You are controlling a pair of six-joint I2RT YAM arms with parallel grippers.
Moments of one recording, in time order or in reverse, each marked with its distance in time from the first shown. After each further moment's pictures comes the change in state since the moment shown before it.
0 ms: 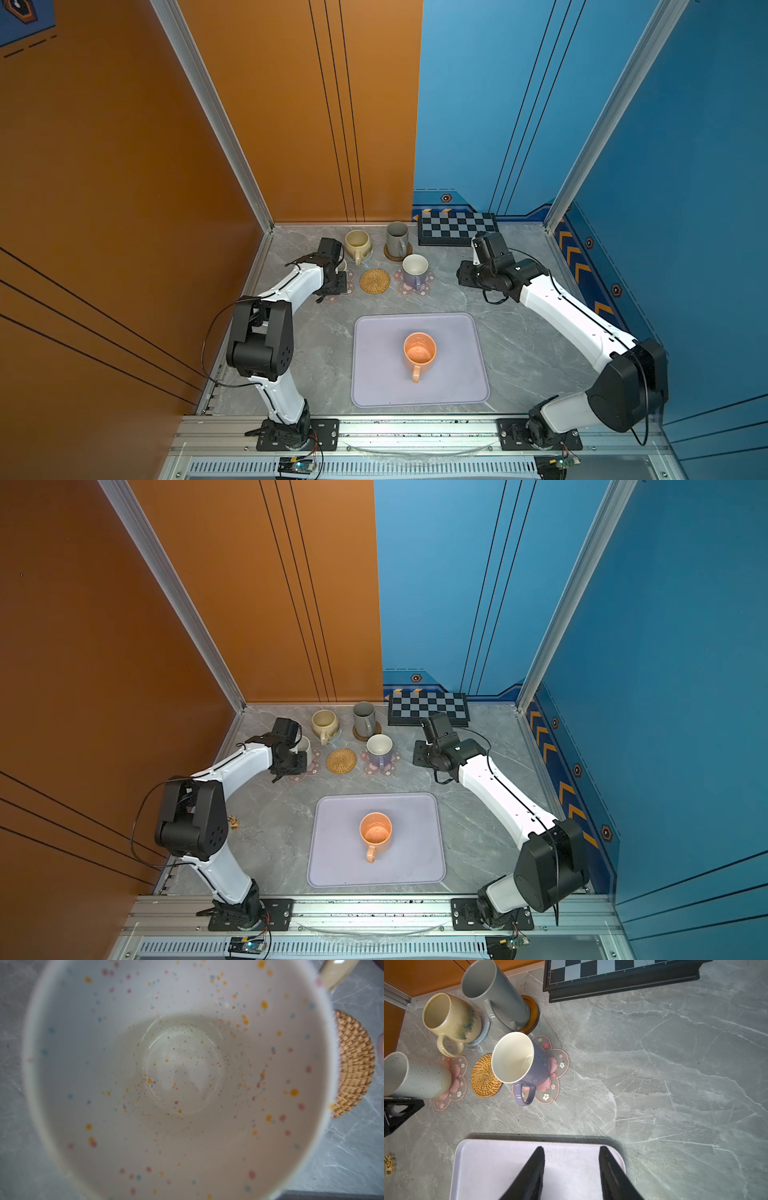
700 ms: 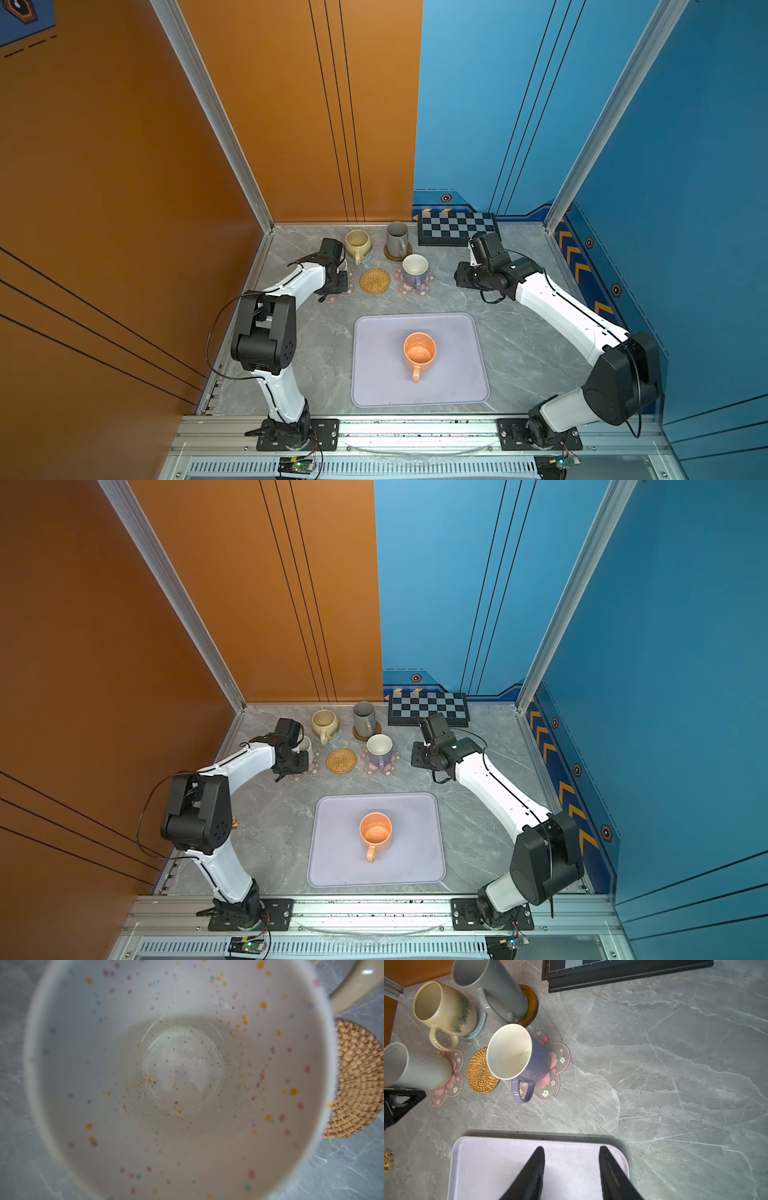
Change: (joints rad) left arm 0.002 0.048 0.007 0.040 -0.008 -0.015; right arm 0.000 0.032 0.003 0.000 -0.019 -0.001
